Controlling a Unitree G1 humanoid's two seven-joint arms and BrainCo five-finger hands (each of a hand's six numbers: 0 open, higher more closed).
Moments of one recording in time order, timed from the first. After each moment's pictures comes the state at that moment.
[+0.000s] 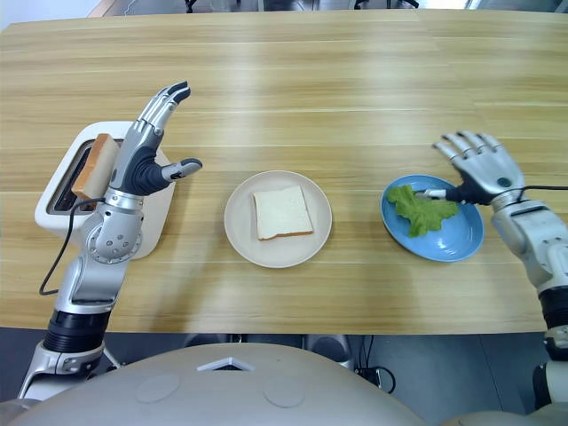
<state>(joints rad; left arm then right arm) -0.02 0.37 -0.06 -0.35 0.55 -0.23 0.07 -0.12 -1.01 0.09 0.48 -1.03 -0.38 -0.26</state>
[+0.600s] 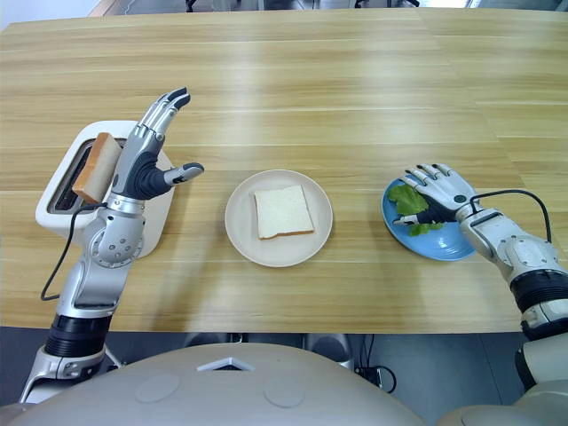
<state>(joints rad) 0.00 0.36 -0.05 -0.35 0.59 -0.23 0.08 -0.23 -1.00 0.33 0.63 -1.08 -0.38 -0.30</state>
